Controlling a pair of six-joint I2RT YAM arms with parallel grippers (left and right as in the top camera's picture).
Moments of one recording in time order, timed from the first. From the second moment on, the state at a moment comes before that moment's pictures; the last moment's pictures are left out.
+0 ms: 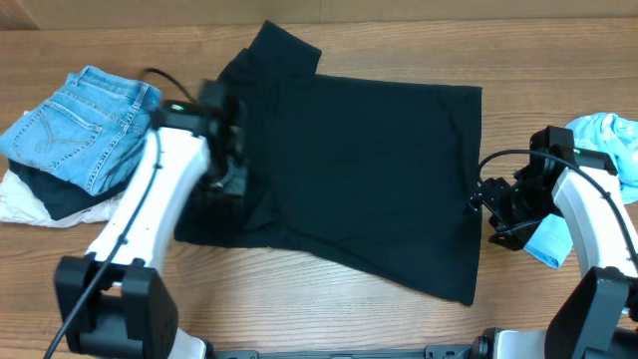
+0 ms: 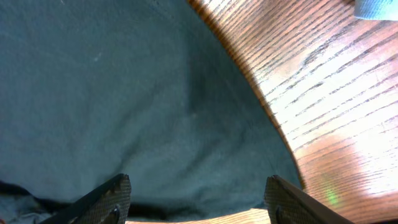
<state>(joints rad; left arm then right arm) -0.16 1.70 1.42 -1.30 -0.03 -0.13 -0.23 1.56 1.05 -1.16 -0.28 0.51</state>
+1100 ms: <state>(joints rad) 0.07 1.69 1.43 -1.30 0.11 -0.11 -0.18 1.56 0.62 -1.00 -0.38 0.74</state>
